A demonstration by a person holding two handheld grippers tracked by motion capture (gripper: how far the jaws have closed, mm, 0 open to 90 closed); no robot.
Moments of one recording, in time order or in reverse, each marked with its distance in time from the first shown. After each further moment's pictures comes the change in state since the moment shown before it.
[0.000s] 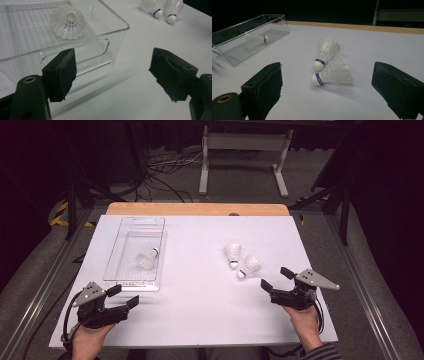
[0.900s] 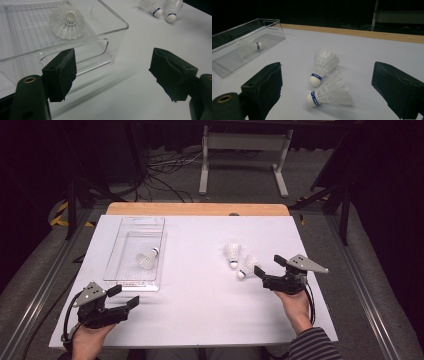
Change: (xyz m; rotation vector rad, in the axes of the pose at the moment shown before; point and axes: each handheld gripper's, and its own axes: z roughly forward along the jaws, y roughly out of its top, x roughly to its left) left arm 0.000 0.000 0.000 0.005 -0.005 0.010; right arm -0.005 0.022 0.034 0.003 -0.015 -0.001
